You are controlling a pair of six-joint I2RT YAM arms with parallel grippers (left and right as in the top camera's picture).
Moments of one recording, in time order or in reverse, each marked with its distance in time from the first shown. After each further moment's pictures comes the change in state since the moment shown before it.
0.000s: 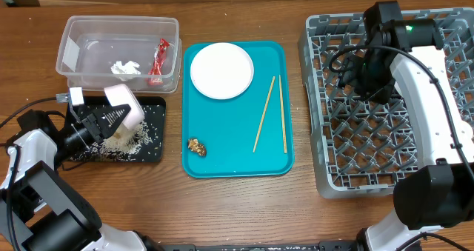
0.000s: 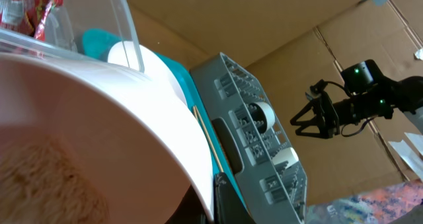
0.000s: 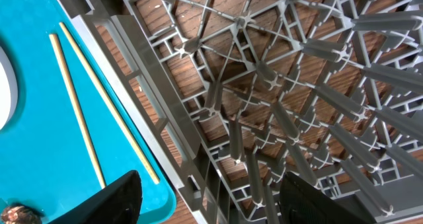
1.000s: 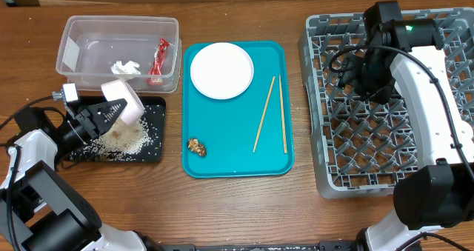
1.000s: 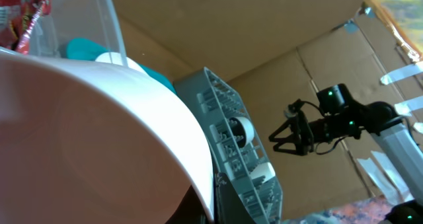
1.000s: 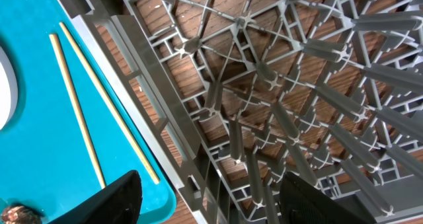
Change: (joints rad) left arm 0.000 0.000 -0.004 0.123 0.075 -0.205; right arm 0.000 0.000 0.000 0.001 0.000 0.000
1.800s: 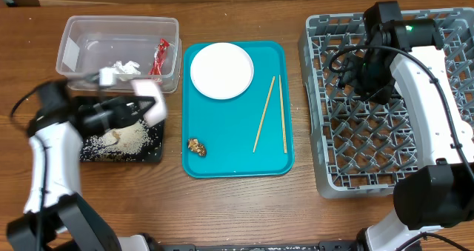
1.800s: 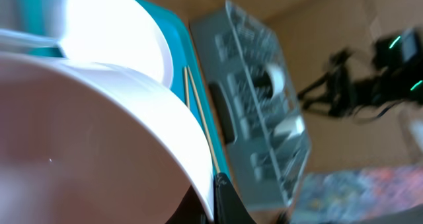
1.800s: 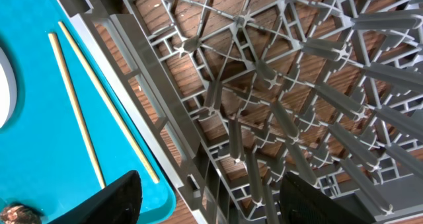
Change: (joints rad) left arm -0.241 -0.196 0.025 -0.006 -0.303 -0.247; right arm 0.000 0.000 0.000 -0.003 0.000 0.000
